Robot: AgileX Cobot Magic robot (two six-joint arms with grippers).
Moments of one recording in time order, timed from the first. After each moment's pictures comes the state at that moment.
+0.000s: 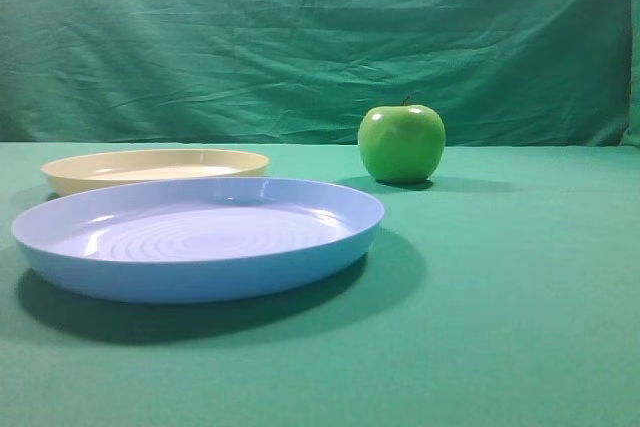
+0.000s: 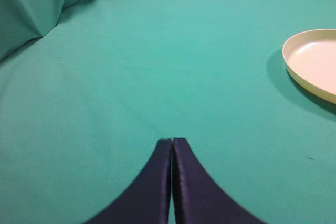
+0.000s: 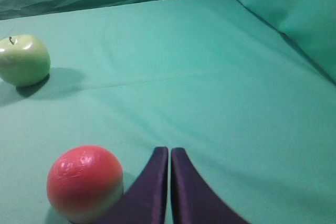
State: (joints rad) left arm 0.05 -0.02 0.01 0.32 0.38 -0.33; right arm 0.05 -0.01 0.02 -0.06 0.41 0.12
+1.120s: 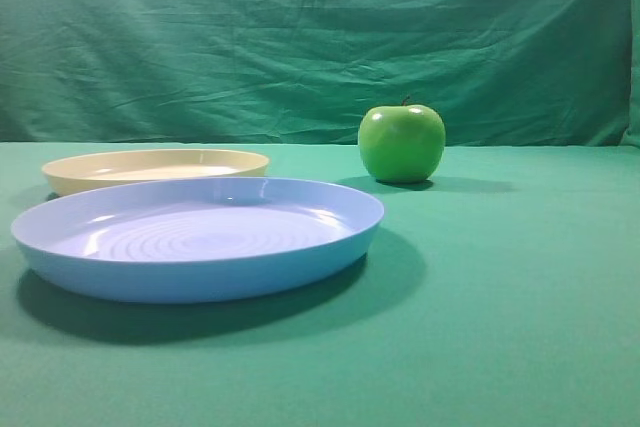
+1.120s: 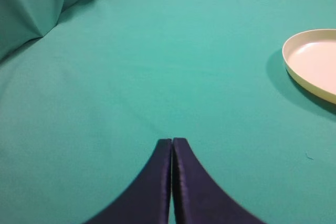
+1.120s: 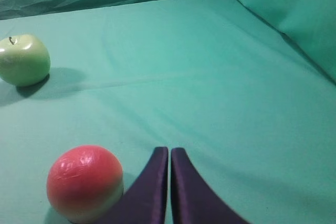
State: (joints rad) left arm 0.05 -0.02 0.01 0.32 0.38 -0.33; right arm 0.05 -0.01 0.02 -0.06 0.41 0.12
